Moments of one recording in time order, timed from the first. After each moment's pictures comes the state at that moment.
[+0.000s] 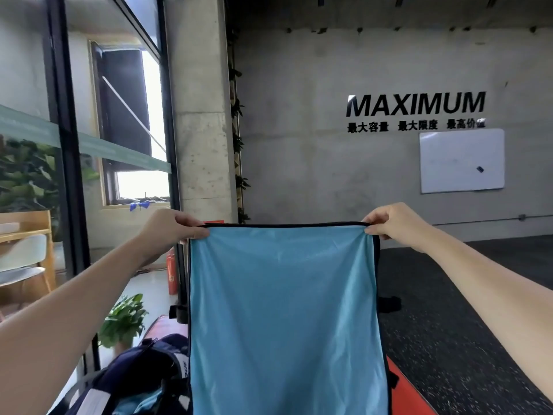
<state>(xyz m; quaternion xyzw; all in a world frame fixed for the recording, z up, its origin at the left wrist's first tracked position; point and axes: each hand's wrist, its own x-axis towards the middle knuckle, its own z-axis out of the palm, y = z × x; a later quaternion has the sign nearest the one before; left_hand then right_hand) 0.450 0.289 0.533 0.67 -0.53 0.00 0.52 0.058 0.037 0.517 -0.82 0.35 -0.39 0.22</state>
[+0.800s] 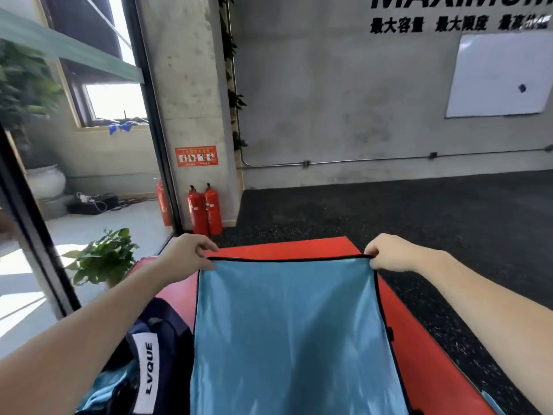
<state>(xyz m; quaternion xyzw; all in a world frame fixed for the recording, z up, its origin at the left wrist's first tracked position) 0.562 0.081 0.338 0.81 -0.52 -0.07 0.28 0.196 -0.150 0.328 -0.88 0.45 -0.02 0.14</state>
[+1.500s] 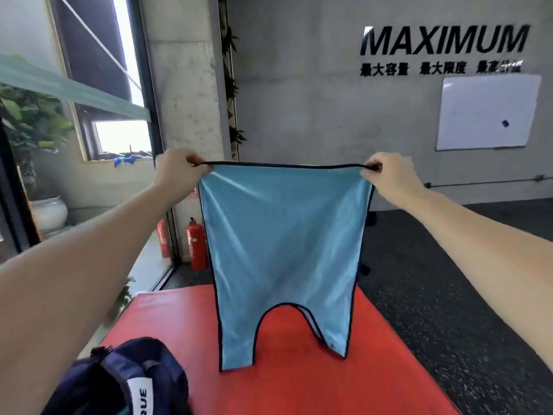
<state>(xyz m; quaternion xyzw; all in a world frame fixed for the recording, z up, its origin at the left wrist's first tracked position) 0.559 0.034 0.530 0.71 -0.48 0.15 0.49 0.207 -0.167 0.505 -0.80 0.38 -0.47 0.07</state>
